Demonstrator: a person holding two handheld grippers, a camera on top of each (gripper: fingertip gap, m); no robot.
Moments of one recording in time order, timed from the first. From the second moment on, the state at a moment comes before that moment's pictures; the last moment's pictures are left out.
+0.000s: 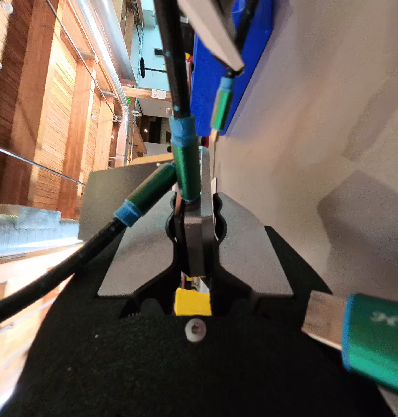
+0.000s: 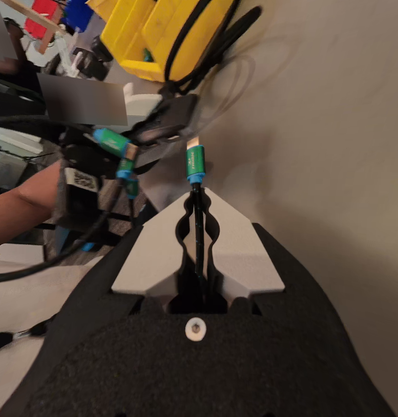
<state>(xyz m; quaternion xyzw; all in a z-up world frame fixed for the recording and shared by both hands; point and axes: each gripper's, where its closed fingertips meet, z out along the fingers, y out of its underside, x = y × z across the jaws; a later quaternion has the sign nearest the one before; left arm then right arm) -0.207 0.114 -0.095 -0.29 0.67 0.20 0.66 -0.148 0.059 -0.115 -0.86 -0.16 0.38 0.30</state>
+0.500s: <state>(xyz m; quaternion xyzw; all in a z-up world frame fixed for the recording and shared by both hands) -0.222 0.135 -0.006 -0.41 0.58 -0.11 0.70 -0.071 0.206 -0.136 -0.90 -0.18 0.14 0.37</state>
